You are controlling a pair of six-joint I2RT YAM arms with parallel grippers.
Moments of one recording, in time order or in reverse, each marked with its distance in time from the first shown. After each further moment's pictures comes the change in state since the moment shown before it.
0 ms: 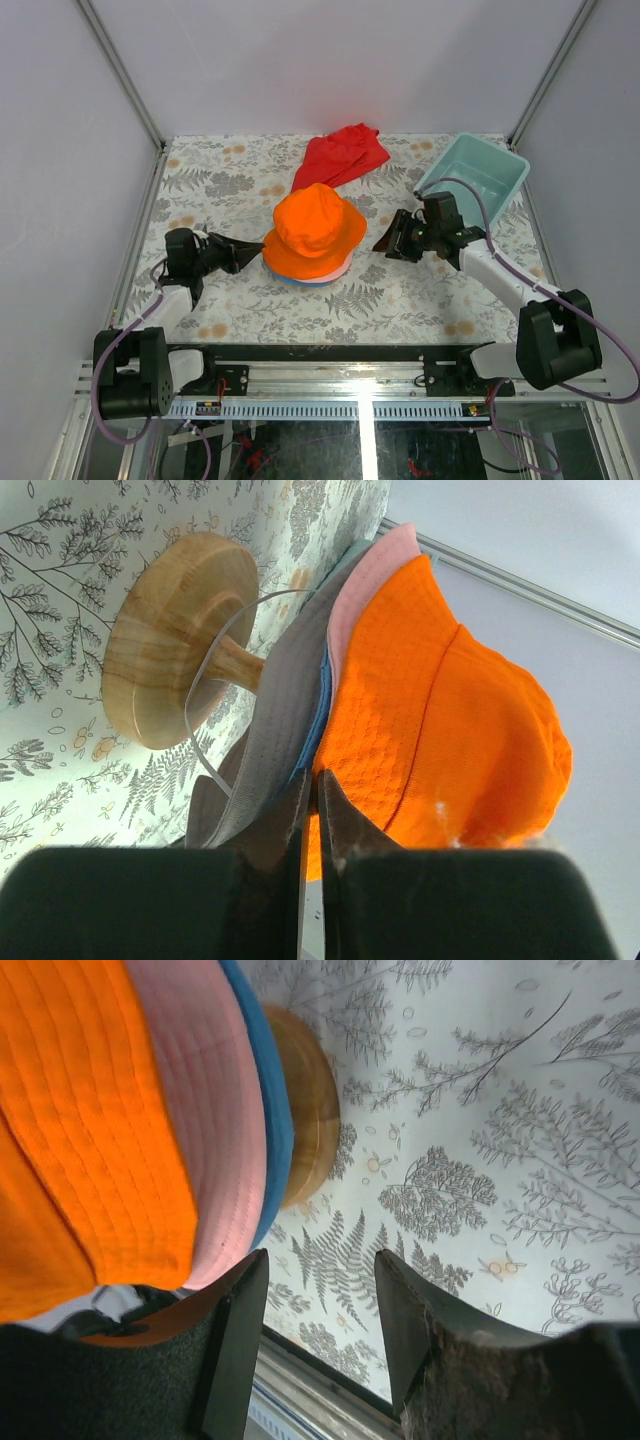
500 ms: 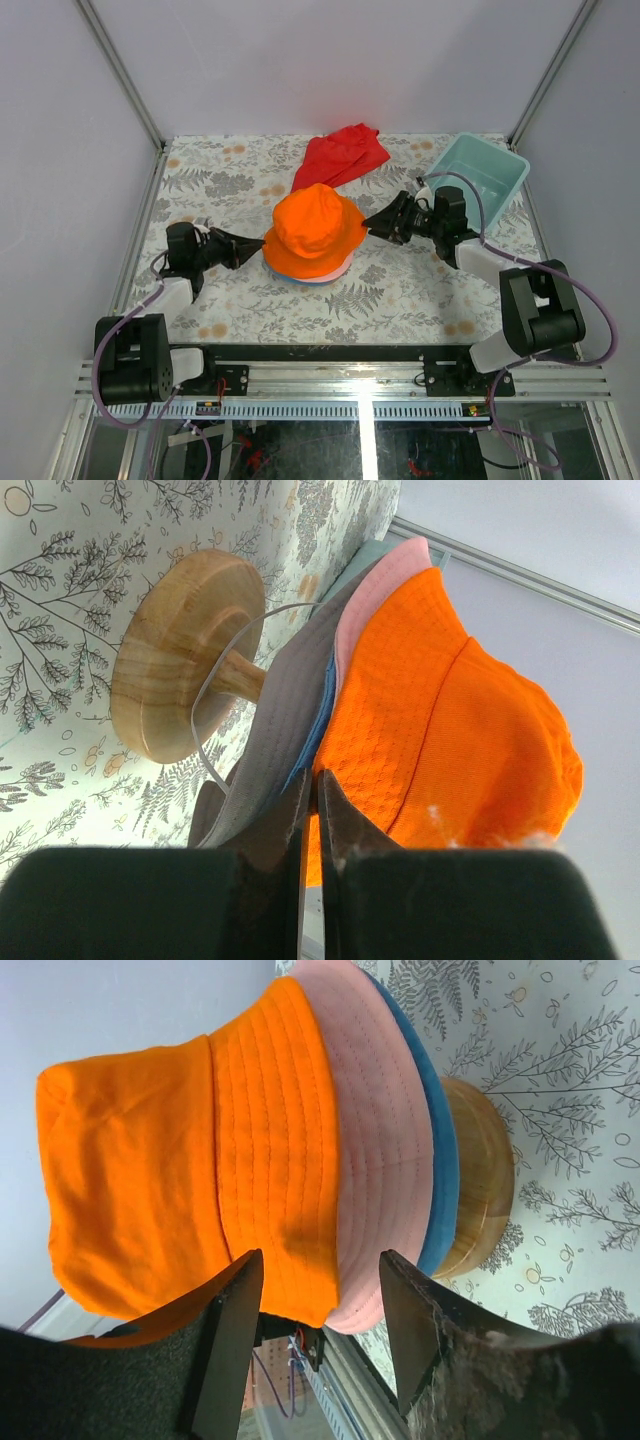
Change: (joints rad) left arm 0.000 0.076 0.046 0.010 0.008 0.060; right arm -0.122 0.141 -0.109 0.658 -0.382 0.277
